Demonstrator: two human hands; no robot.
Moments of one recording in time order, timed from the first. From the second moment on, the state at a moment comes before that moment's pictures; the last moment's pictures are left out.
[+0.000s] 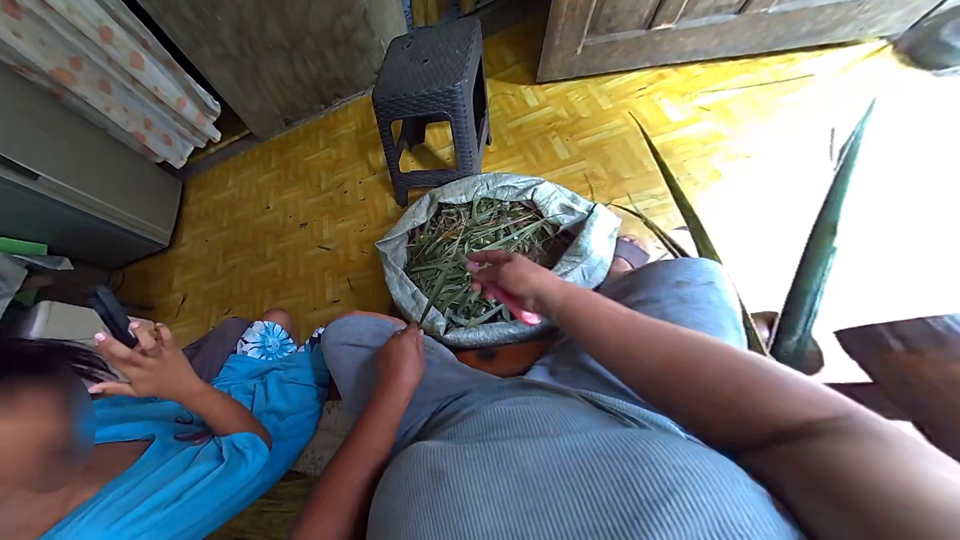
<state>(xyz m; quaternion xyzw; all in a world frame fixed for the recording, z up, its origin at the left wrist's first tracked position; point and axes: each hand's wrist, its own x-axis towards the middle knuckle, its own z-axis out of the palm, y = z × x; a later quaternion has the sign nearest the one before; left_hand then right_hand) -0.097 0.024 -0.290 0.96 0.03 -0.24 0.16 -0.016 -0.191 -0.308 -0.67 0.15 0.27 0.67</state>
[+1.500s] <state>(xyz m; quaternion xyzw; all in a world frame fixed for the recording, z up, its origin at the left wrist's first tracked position) -0.149 0.074 -0.295 0.95 0.02 -0.23 0.23 0.051 -0.257 -0.334 -0.54 0.30 0.18 0.77</state>
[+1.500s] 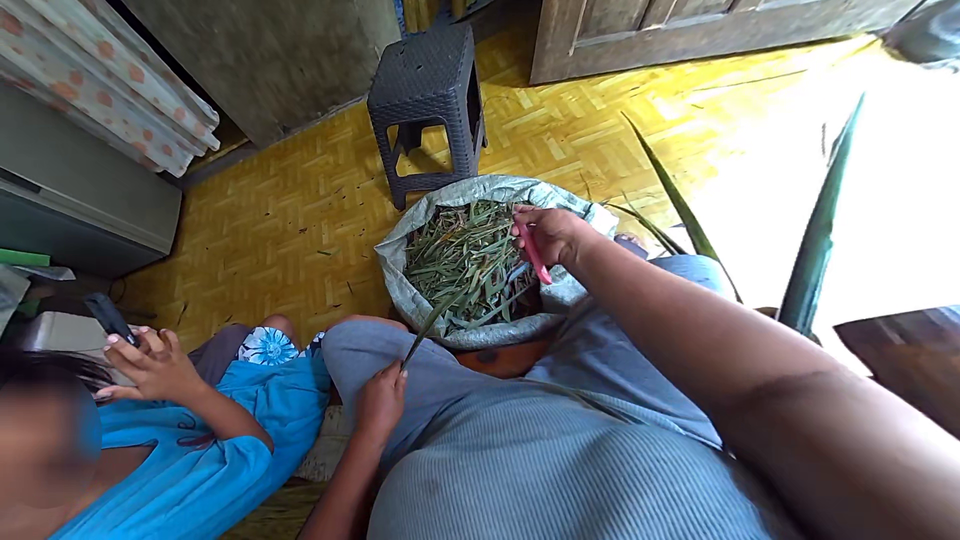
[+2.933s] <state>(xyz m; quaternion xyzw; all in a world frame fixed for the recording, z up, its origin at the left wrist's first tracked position) -0.022 -0.049 -0.296 0.96 0.00 -0.26 0.13 -0.039 -0.189 -0.324 -0.86 -0.10 0.23 0.45</state>
